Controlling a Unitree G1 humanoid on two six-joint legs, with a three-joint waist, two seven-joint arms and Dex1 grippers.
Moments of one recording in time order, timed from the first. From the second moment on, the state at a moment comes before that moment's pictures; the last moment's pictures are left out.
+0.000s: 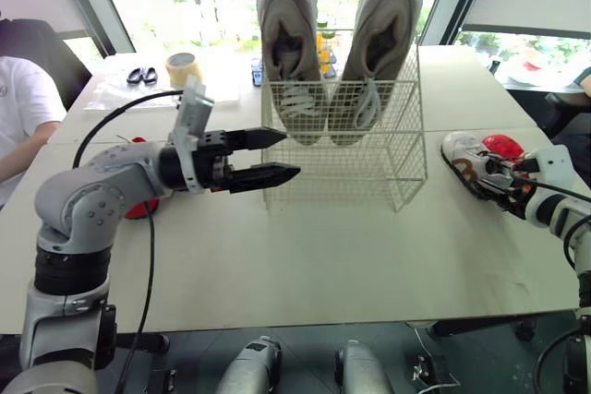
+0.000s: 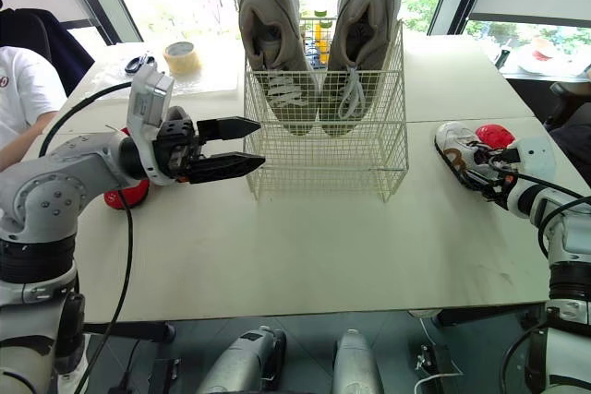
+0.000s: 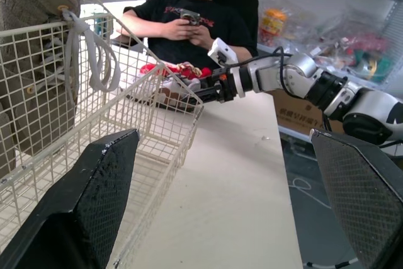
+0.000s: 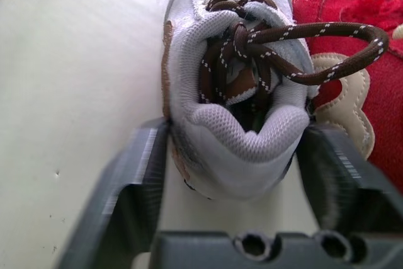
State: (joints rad) left arm -0.66 0.64 0.11 -0.28 -0.97 0.92 -0.89; right arm -0.45 -0.84 -0.32 0.44 0.31 0.57 0.61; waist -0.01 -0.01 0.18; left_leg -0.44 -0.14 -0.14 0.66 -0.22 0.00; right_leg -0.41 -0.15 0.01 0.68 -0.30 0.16
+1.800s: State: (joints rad) left arm -0.99 0.66 0.20 0.11 -1.10 1.21 -0.96; right arm -0.88 -0.99 -0.02 -0.37 0.47 0.39 1.08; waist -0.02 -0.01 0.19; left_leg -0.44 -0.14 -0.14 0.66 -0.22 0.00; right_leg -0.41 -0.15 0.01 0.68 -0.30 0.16
